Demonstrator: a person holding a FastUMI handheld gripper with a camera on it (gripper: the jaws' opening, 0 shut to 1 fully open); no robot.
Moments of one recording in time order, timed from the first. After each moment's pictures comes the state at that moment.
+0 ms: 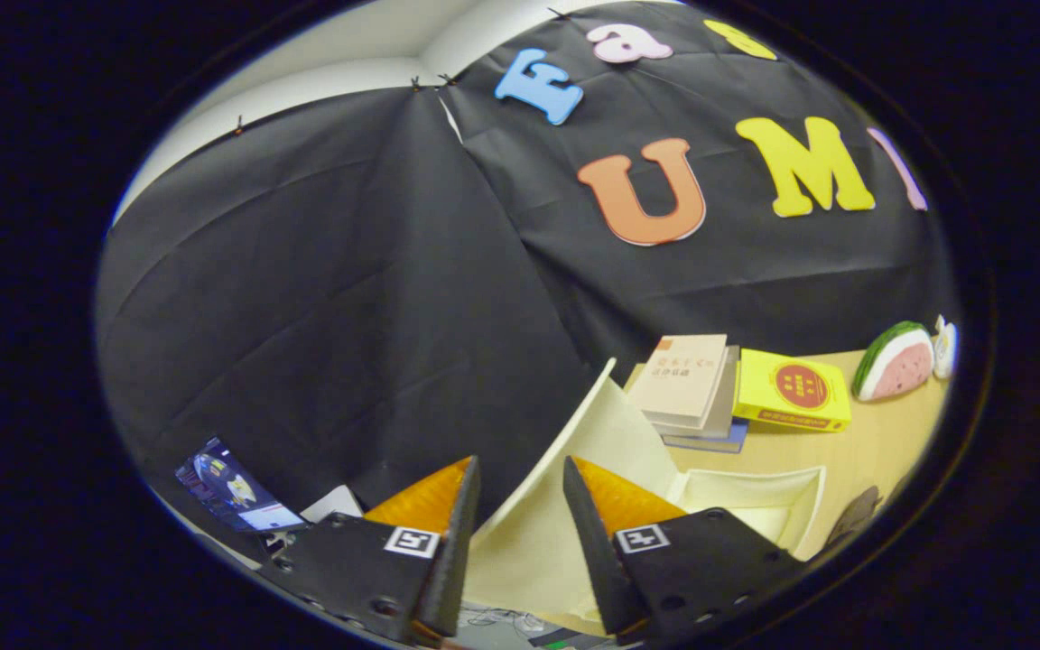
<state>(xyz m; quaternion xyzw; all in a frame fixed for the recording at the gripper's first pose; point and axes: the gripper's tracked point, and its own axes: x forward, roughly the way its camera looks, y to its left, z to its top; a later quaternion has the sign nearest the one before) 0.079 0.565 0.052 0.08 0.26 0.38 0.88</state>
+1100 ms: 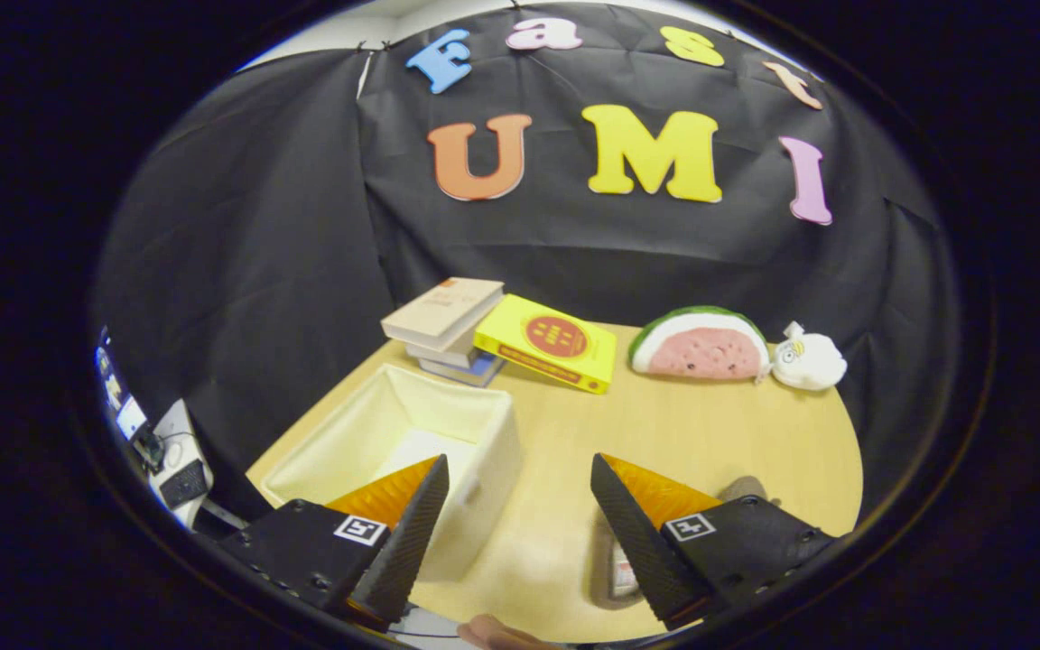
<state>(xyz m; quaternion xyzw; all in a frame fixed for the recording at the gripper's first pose) 0.140 0.220 -0.104 -0.06 0.32 0.16 0.93</state>
